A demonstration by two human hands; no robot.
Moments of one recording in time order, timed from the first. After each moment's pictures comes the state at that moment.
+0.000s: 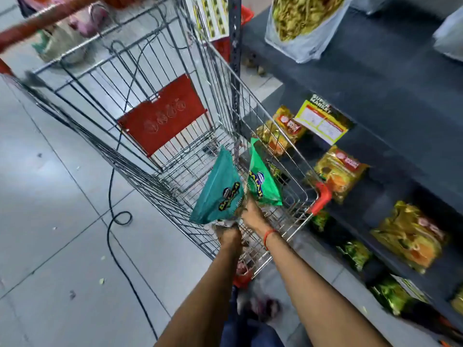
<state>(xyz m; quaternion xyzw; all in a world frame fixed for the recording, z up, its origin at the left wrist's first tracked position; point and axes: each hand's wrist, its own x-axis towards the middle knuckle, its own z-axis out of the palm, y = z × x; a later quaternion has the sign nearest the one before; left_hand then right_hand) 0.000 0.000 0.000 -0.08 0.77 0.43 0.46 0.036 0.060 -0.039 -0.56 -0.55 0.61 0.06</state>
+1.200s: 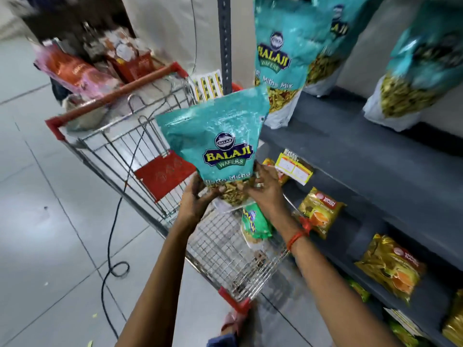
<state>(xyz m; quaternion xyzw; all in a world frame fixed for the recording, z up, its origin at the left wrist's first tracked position) -0.108 0.043 0.146 0.41 0.58 0.56 0.42 0.054 0.105 0.145 -0.46 -0.60 0.51 0.40</state>
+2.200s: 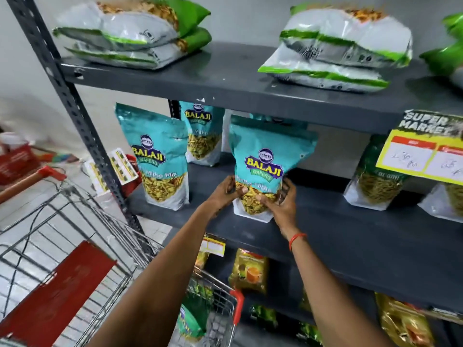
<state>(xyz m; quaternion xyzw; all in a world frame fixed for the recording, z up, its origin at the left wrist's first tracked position) 0.108 0.312 0.196 0.63 0.36 0.35 0.60 0.273 0.237 0.194 -0.55 -0.43 0.36 0.62</state>
